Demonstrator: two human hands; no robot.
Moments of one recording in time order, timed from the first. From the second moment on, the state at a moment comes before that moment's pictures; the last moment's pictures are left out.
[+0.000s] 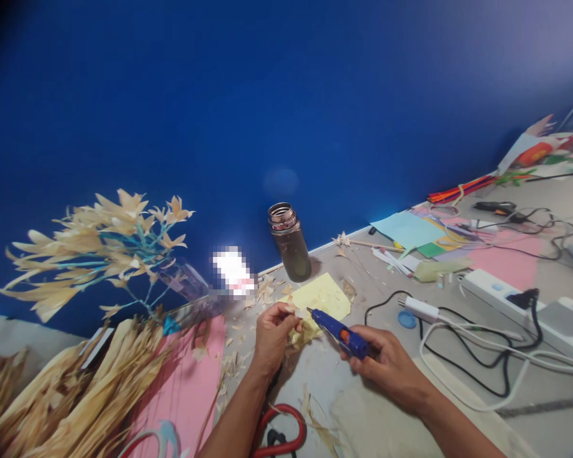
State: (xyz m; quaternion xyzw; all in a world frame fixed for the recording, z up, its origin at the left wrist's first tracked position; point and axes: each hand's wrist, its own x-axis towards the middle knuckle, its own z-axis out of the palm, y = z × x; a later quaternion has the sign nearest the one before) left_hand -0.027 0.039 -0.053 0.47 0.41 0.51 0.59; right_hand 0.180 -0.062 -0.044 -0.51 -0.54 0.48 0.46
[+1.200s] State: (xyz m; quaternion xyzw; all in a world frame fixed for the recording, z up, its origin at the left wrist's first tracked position) left_hand -0.014 0.018 -0.012 0.35 0.31 0.54 0.69; right_hand 0.157 -0.048 -0.029 -0.61 -0.61 0.22 0.46
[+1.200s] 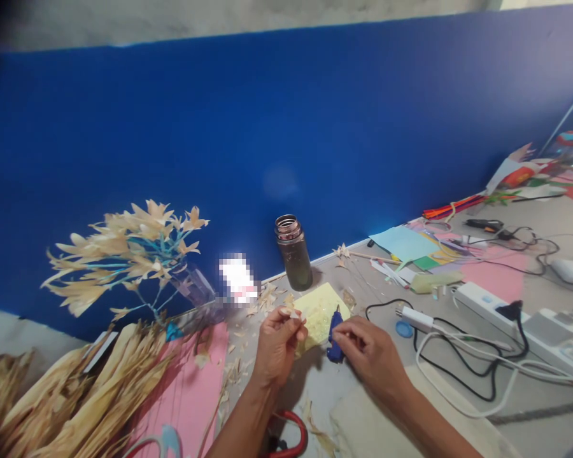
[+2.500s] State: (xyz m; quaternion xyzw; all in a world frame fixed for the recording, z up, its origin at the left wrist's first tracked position) left_hand -0.028 -0.028 0.043 0.76 0.12 0.56 0.31; right_hand 0.160 -0.097 0.072 -0.56 -0.70 0.11 0.43
